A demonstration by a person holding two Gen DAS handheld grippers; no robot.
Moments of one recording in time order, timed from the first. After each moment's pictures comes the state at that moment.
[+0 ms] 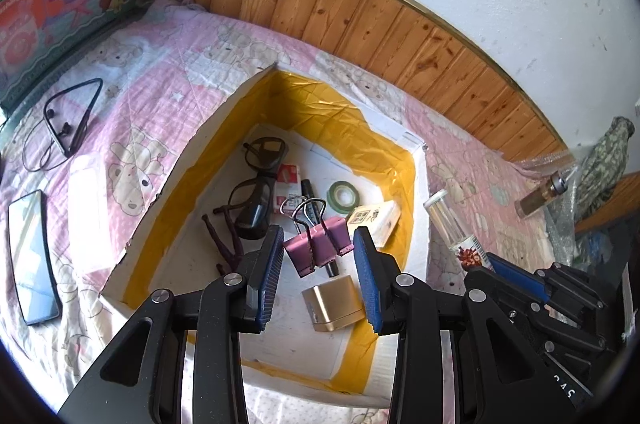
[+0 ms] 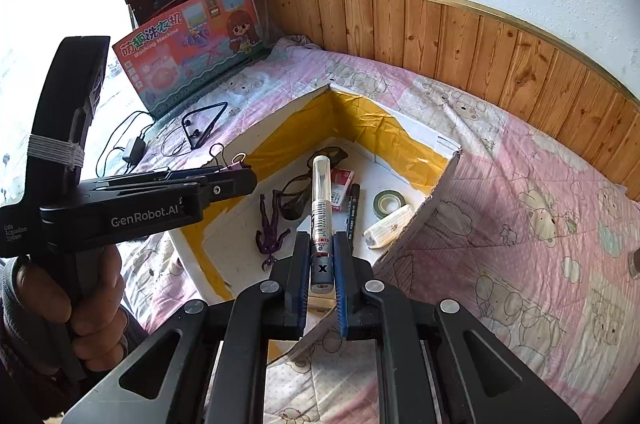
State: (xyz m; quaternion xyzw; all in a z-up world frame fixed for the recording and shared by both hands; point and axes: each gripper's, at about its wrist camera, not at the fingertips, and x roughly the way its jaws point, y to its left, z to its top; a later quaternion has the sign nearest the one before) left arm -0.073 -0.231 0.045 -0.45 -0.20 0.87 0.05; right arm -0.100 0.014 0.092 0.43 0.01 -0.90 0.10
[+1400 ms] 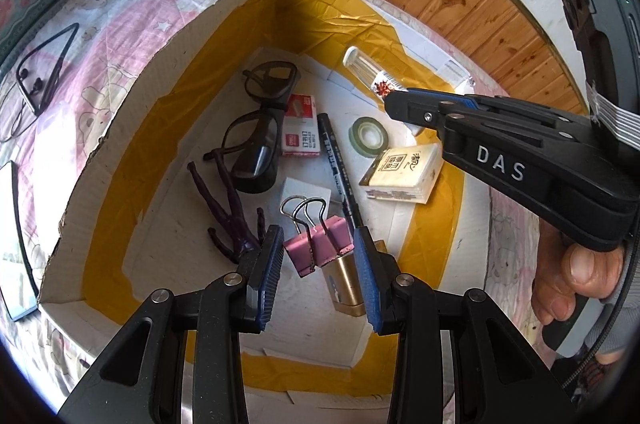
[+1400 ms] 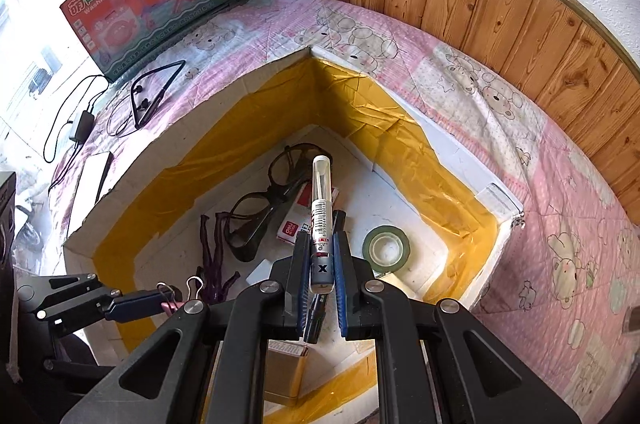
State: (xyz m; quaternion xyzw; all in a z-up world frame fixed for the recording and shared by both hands) left arm -0.102 -0.219 -0.018 -0.54 -0.18 0.82 0.06; right arm -0.242 0.011 0.025 0.52 0.06 -0.85 0.09
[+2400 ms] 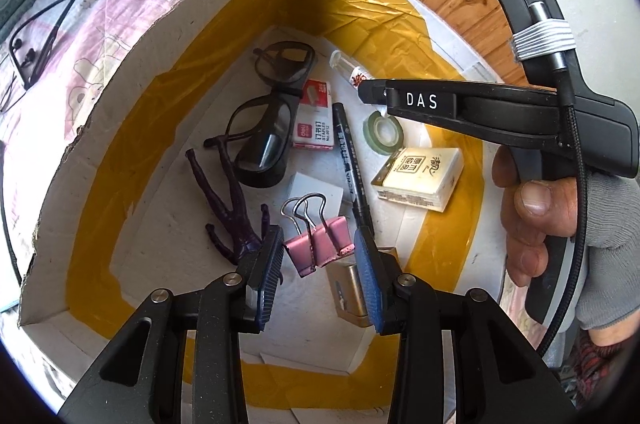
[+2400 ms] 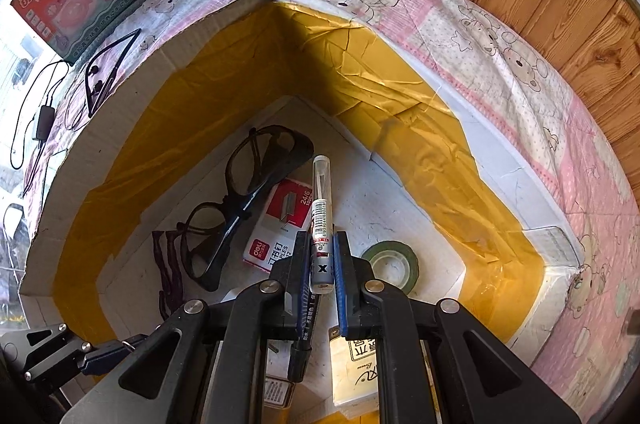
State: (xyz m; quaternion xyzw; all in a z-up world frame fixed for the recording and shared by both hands) left arm -0.116 -0.230 -0.037 -0.57 -0.22 0.79 0.05; right arm -0.307 0.016 -0.025 0.60 0.05 -0.80 0.06
